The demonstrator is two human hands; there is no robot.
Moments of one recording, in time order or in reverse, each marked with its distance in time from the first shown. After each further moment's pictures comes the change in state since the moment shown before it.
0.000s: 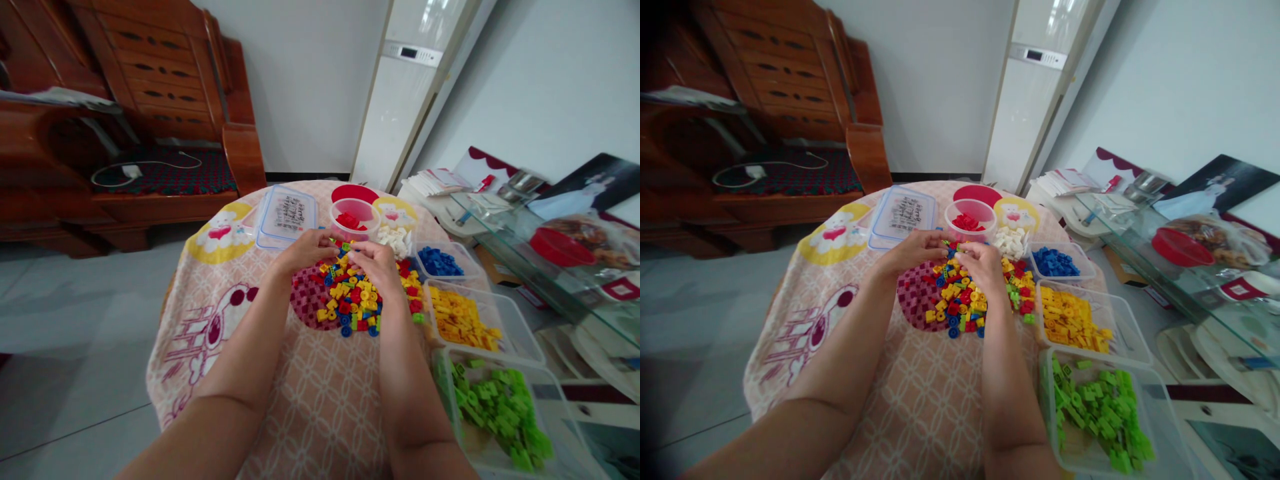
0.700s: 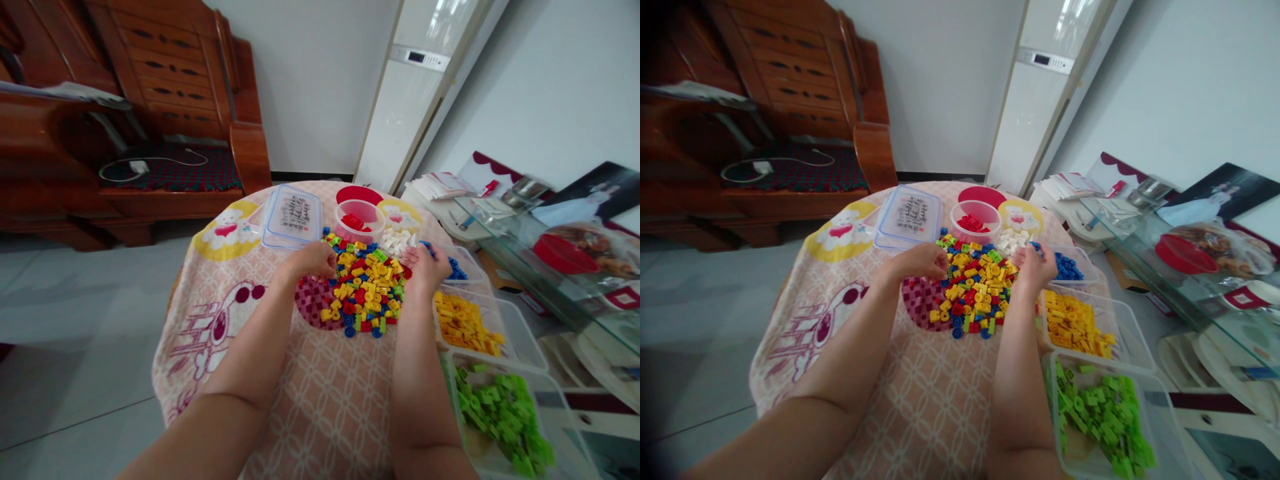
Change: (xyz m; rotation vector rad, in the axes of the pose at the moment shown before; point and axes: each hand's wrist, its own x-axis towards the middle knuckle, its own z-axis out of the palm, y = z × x) left_hand -0.006 0.011 0.004 0.538 -0.163 -0.301; right_hand 0.018 0.018 -0.046 0.342 0.884 -0.030
